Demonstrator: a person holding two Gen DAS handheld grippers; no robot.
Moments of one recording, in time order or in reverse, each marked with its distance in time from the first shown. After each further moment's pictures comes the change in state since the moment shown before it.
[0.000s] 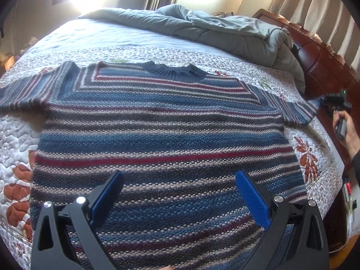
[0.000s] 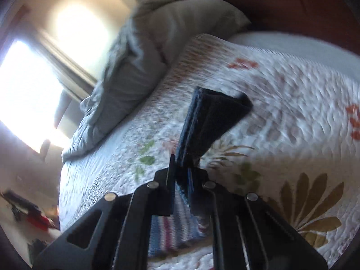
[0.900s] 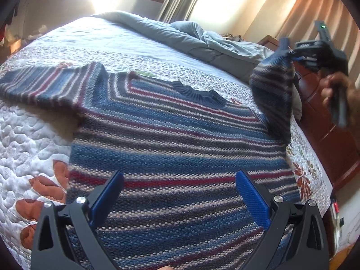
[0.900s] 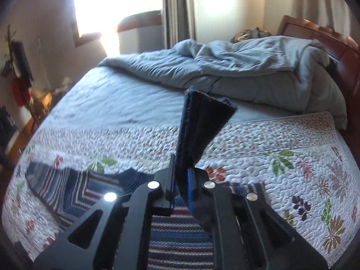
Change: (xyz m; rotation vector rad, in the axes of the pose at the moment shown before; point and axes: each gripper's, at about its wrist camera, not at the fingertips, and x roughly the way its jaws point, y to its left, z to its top) left arm -0.022 0.090 0.012 -0.113 -0.105 -0.069; right arm 0.021 0.412 -0.221 -0.785 0.088 0.004
